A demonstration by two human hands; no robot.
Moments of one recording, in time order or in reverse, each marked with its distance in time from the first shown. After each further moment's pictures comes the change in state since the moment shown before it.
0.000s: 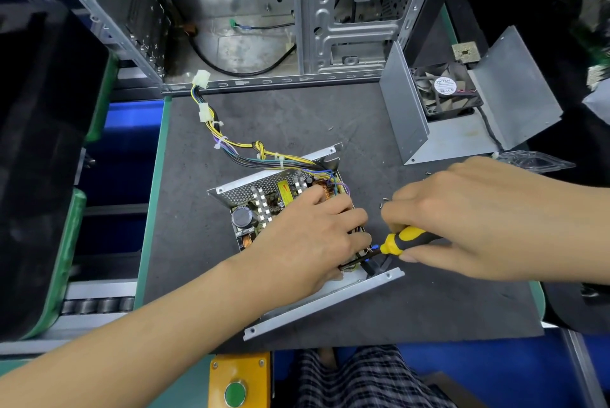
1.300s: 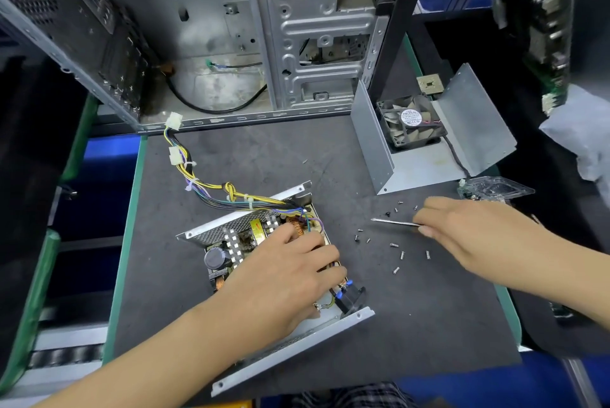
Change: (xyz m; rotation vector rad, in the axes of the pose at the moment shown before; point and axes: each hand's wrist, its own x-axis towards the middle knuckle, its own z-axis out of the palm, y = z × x) left_hand 0.000 -0.002 -0.004 -0.018 -0.083 0.011; right_hand -0.009 0.083 0.113 0.238 0.298 0.384
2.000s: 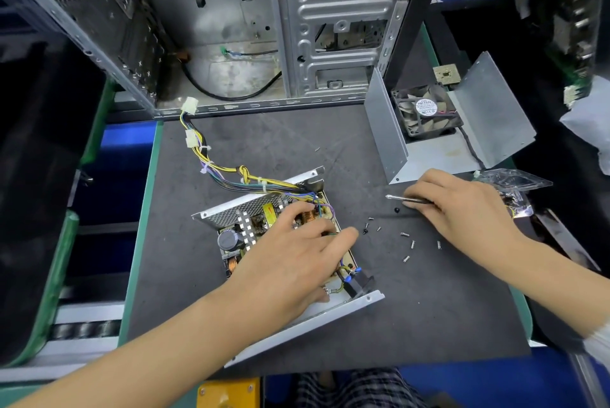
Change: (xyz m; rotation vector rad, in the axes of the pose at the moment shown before) left_hand -0.006 0.010 -0.013 -0.009 0.018 -0.168; right_hand 0.028 -0.007 0.032 0.175 0.460 0.085
